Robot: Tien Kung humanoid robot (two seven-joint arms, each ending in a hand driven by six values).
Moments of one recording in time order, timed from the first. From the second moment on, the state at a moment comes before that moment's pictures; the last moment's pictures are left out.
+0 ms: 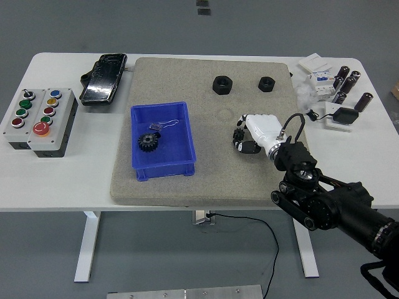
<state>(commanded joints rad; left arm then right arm) 0.00 0.10 -1.46 -0.18 1.42 0.04 0.20 0.68 -0.12 0.58 0.77 -2.02 -0.30 -0.23</state>
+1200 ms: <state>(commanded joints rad) -0.01 0.10 -1.46 -0.18 1.41 0.04 0.20 0.67 -0.11 0.55 0.74 -1.97 -0.37 -0.23</state>
